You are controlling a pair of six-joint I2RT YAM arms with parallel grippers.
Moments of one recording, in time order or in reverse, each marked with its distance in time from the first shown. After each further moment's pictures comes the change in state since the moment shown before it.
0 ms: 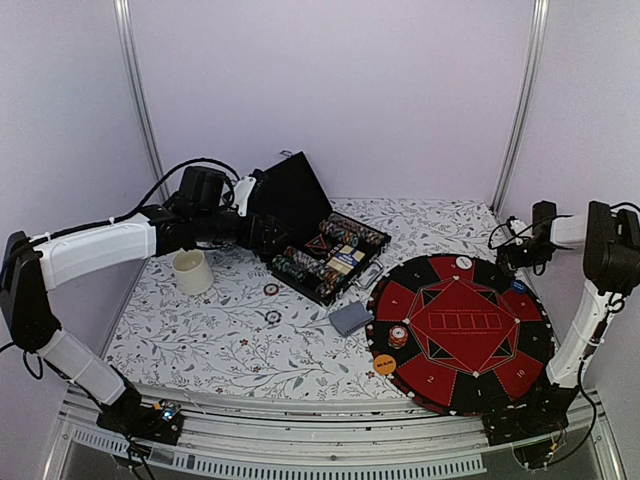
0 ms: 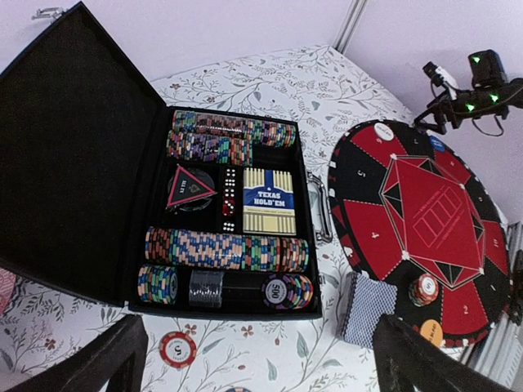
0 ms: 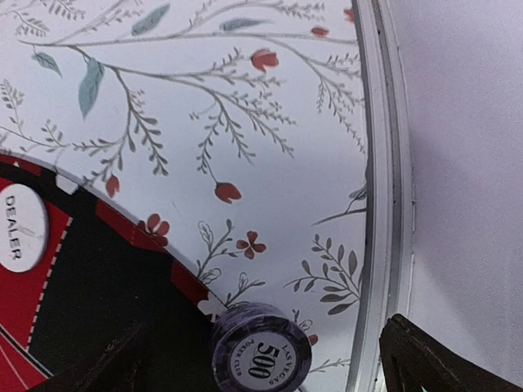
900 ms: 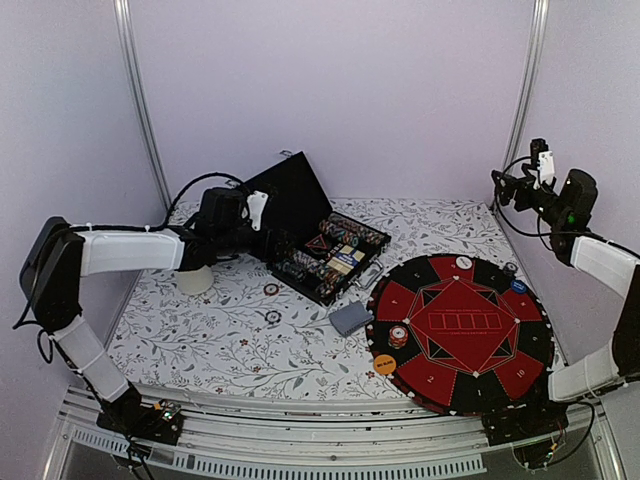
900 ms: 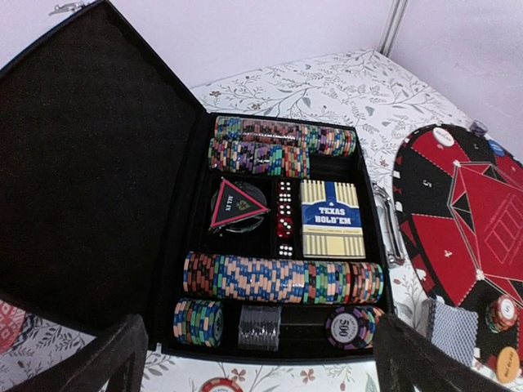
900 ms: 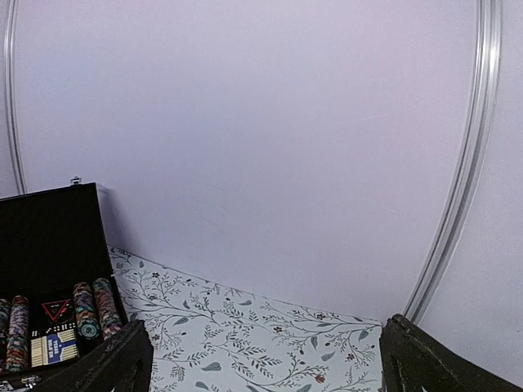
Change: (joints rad) left arm -0.016 0.159 -0.085 0.294 -0.149 0.069; right arm 0.105 -0.587 -0.299 0.771 -0.351 0.293
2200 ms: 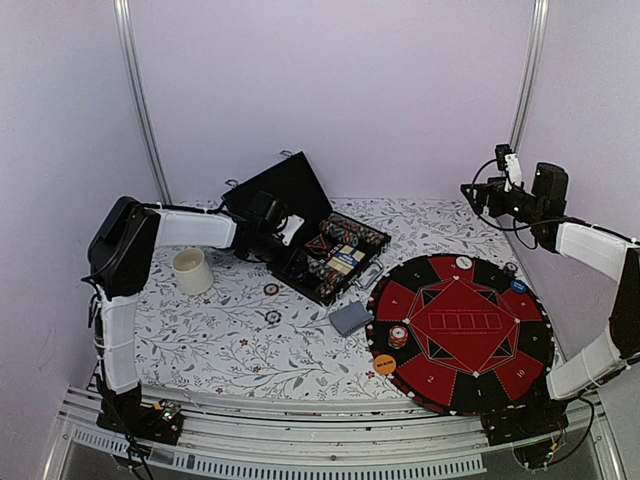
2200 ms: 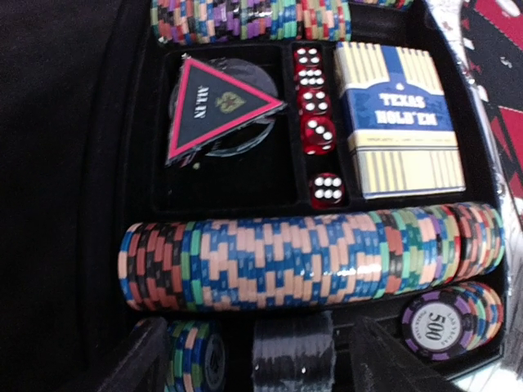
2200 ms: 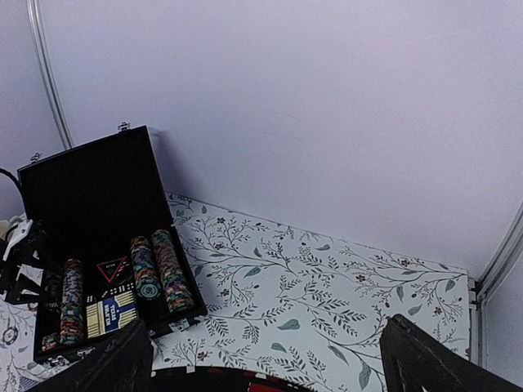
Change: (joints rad) left arm 0.011 0.449 0.432 -0.406 0.024 0.158; right arm 0.145 0.113 0.106 -0.241 -0.022 0.016
